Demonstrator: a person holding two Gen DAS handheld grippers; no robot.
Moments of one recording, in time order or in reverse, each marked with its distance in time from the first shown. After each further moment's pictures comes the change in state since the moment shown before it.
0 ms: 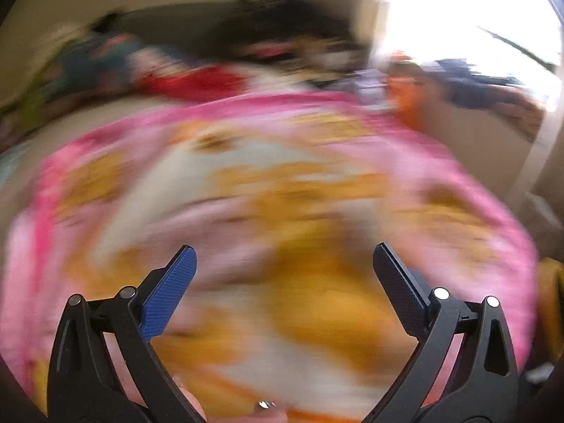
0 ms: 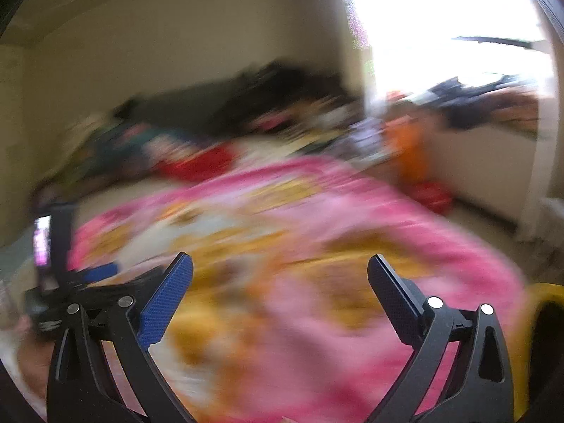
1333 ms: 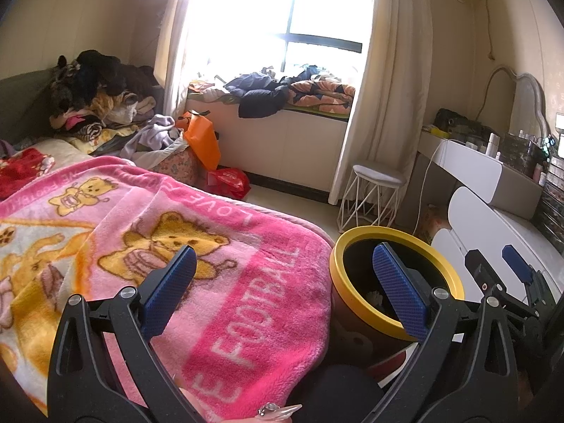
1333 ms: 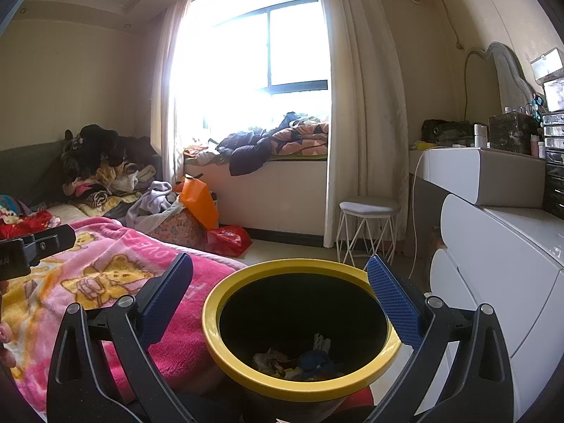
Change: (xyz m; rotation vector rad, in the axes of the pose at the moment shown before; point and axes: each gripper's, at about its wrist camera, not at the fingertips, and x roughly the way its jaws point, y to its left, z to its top) left arm -0.152 -0.274 -0.066 0.412 -0.212 -0.785; right arm -0.248 -0.173 -0.134 0.216 -0.364 -0.891
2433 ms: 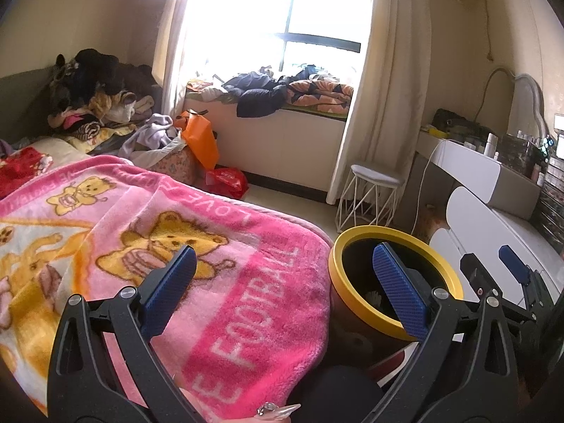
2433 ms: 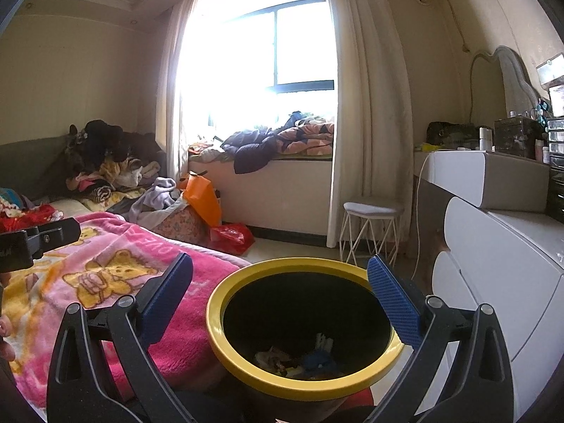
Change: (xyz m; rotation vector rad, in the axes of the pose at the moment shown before) left arm 0.000 0.000 0.000 0.001 0.000 -0.003; right arm 0.001 0.001 0.000 -0.013 0.003 0.014
